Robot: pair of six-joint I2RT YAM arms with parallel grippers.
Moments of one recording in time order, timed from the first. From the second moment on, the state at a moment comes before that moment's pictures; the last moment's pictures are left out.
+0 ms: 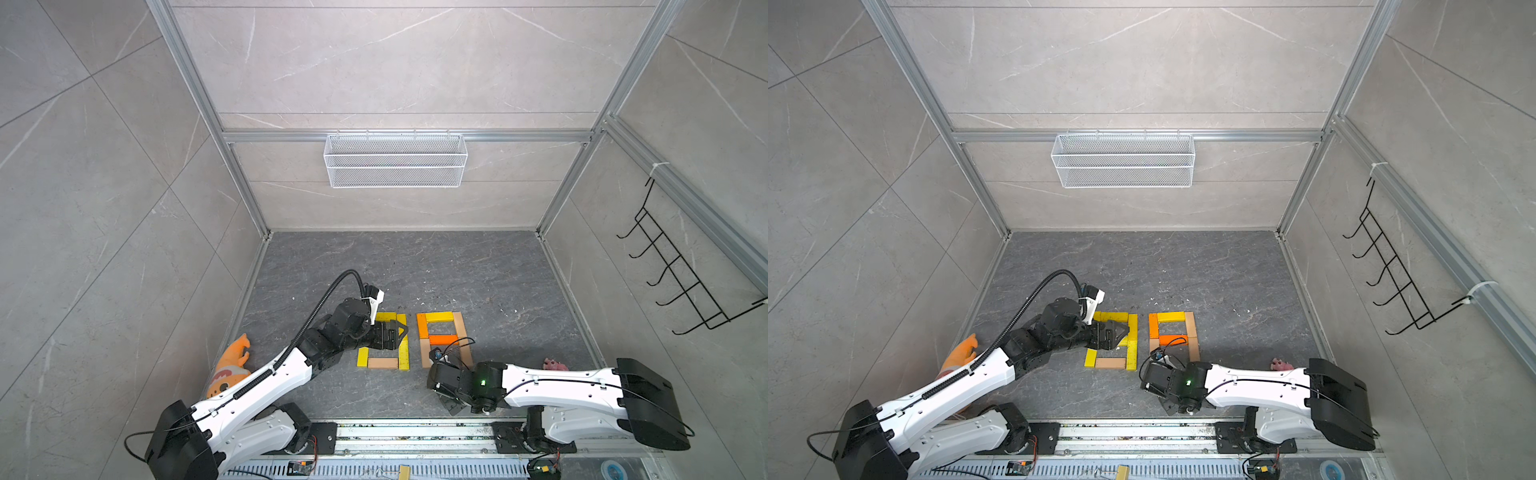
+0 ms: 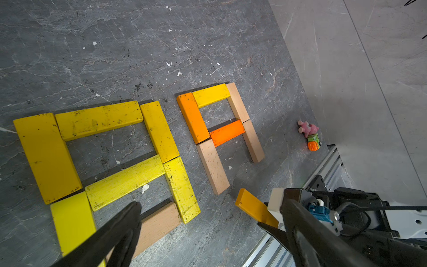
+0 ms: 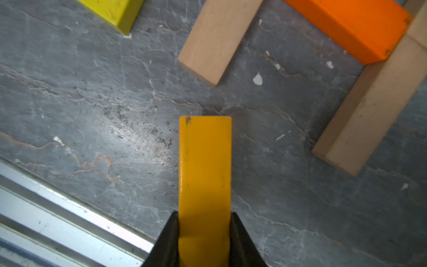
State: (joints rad) left arm -0.77 1.05 0.73 -0.32 0.19 -0.58; right arm 1.26 1.30 0.68 -0.74 0.21 0.68
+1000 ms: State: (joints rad) left arm -0.78 1.08 0.75 -0.35 0.25 -0.52; right arm 1.27 1.28 0.57 -0.72 0.24 1.02
